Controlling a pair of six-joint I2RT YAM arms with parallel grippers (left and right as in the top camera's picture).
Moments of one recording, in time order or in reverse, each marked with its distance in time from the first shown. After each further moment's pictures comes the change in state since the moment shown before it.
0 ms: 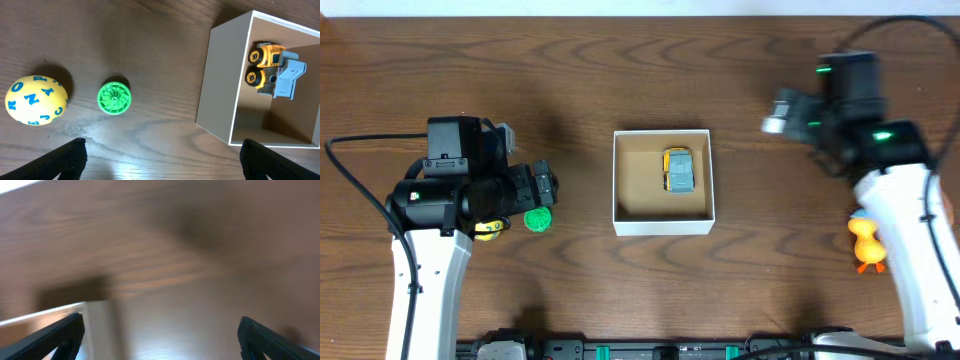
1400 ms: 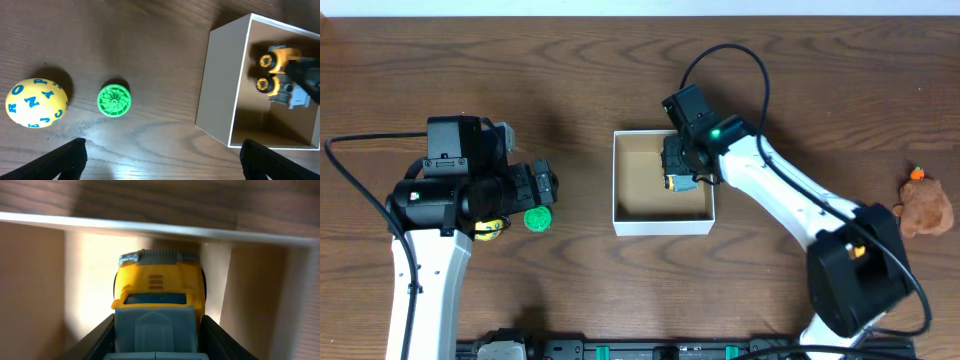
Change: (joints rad) left arm 0.000 0.000 0.000 0.008 0.000 0.000; right arm 0.501 0.423 -0.007 0.177 -0.095 0.133
